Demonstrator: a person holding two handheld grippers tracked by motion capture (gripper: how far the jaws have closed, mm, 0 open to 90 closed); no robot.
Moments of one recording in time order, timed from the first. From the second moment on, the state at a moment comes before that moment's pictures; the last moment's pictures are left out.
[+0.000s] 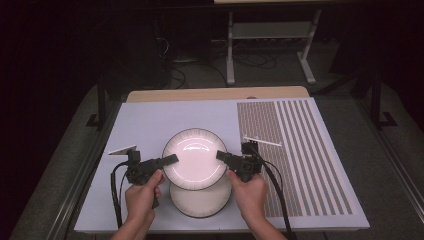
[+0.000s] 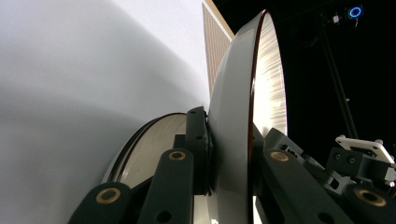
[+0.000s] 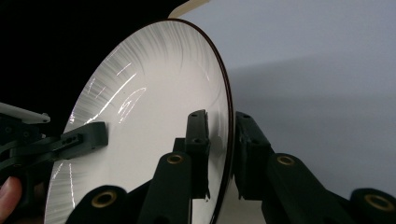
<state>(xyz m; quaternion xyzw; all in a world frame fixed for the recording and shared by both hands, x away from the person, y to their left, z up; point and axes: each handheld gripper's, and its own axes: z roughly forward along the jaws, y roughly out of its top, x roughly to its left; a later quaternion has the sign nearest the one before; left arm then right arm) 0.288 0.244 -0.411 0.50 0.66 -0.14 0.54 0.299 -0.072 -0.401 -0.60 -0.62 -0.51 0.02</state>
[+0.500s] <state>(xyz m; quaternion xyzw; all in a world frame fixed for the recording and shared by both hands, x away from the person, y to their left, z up) 0.306 0.214 -0.404 0.51 0.65 -0.14 0.54 0.302 -0.097 -0.396 -0.62 -0.60 -0.51 0.01</state>
